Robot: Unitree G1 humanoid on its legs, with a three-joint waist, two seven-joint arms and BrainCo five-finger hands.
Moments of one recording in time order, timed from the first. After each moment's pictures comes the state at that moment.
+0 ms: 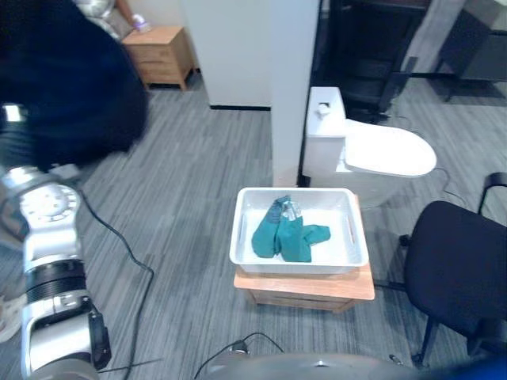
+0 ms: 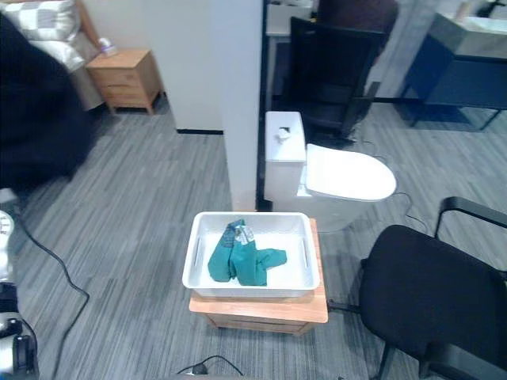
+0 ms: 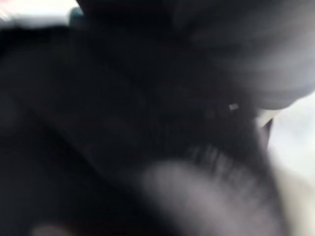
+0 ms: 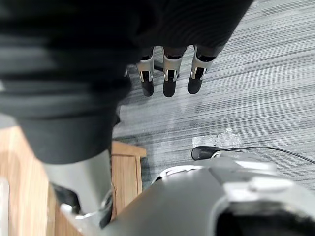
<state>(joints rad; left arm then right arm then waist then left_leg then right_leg) -0.38 0.67 0.26 0.29 0.23 -0.12 0.52 0.22 -0.06 -0.27 1.04 -0.10 -0.03 -0.14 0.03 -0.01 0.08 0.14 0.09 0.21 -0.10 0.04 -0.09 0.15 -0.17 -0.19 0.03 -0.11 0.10</state>
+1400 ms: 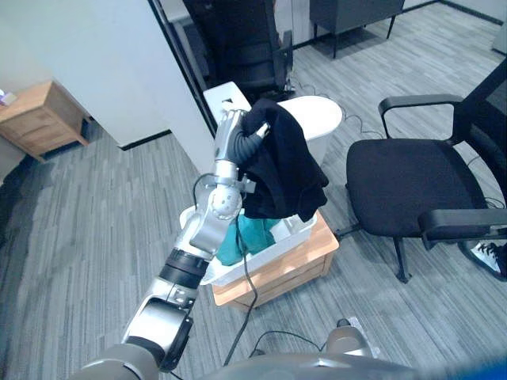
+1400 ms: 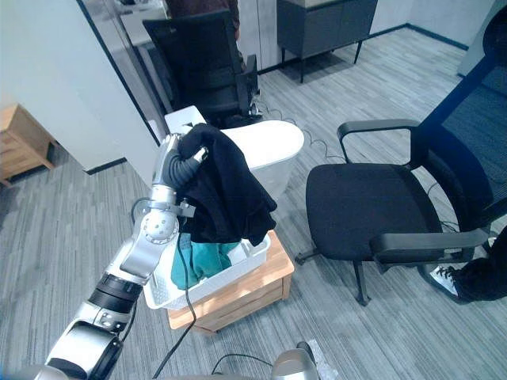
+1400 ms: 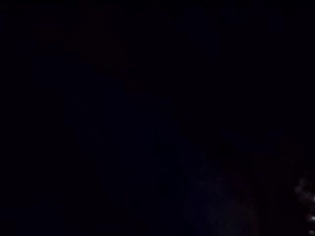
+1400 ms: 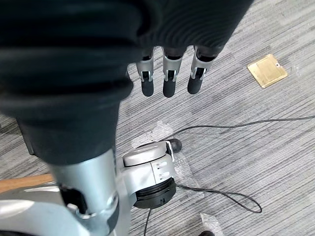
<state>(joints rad) -0.48 0.22 -0.23 0.17 0.49 -0.07 0.35 0.29 -0.09 -0.22 1.01 -0.17 -0.03 -0.14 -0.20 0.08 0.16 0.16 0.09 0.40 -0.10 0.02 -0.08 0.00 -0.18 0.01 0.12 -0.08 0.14</state>
